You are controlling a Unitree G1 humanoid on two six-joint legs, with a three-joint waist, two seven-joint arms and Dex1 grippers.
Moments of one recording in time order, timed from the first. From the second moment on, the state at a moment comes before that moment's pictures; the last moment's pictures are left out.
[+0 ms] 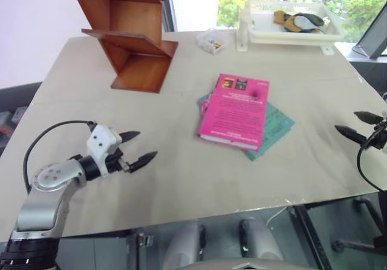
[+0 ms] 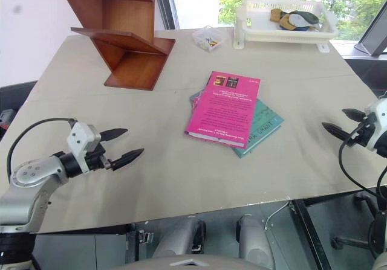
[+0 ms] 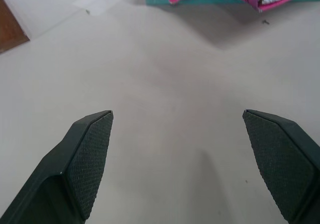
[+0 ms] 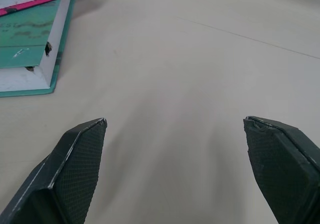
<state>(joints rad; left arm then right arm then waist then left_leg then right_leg) 0.00 0.73 0.27 -0.16 -0.43 0.31 -0.88 -0.50 -0.88 -0.31 0.91 0.30 -0.12 1.19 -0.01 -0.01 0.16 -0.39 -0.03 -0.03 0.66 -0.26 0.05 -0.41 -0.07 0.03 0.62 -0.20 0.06</state>
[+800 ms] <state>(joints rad) -0.28 0.55 0.14 -0.04 -0.69 0.73 -0.84 -0.10 -0.94 -0.41 0.28 0.62 0.34 1.44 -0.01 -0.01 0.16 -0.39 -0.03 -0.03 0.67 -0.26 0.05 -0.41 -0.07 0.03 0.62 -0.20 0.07</state>
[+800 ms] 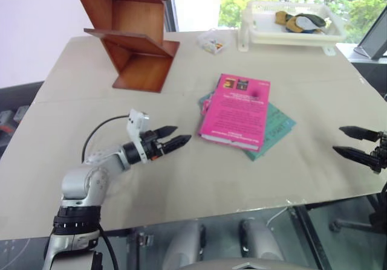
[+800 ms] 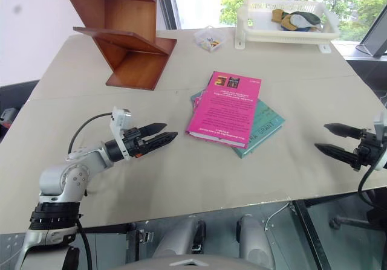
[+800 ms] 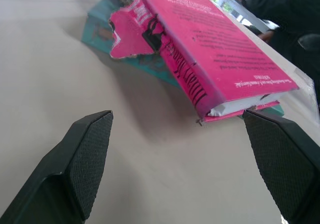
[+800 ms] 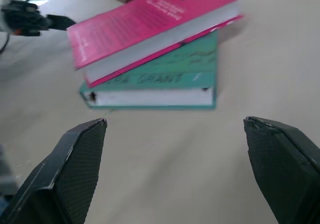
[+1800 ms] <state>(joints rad) -0.97 0.29 0.13 1.02 -0.62 1.11 -1.09 0.20 -0.95 -0.64 -0.13 0.77 0.52 1.38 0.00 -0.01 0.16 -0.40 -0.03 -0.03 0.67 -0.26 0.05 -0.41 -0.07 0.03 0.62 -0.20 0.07</state>
